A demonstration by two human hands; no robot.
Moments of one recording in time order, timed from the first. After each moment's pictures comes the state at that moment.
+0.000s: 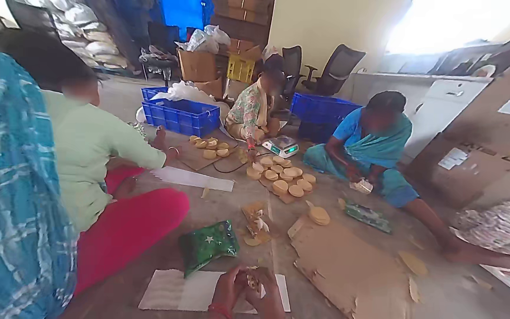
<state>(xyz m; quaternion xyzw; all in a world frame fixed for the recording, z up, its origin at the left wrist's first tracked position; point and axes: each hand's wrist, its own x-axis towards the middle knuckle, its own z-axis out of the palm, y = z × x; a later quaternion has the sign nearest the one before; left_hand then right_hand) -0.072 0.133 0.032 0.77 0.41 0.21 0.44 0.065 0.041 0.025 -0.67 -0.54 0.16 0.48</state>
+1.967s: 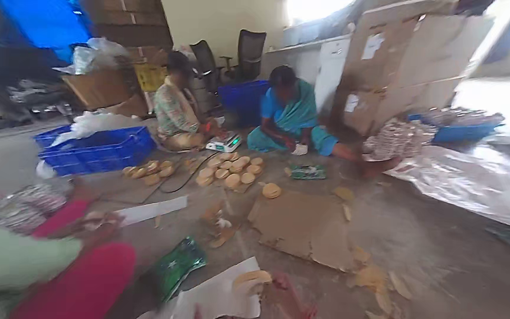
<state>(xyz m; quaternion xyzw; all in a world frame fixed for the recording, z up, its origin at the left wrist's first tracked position) -0.081 0.023 0.073 0.23 0.31 0.39 0.83 0.088 -0.083 0.114 -0.51 -0.33 0.32 0.72</state>
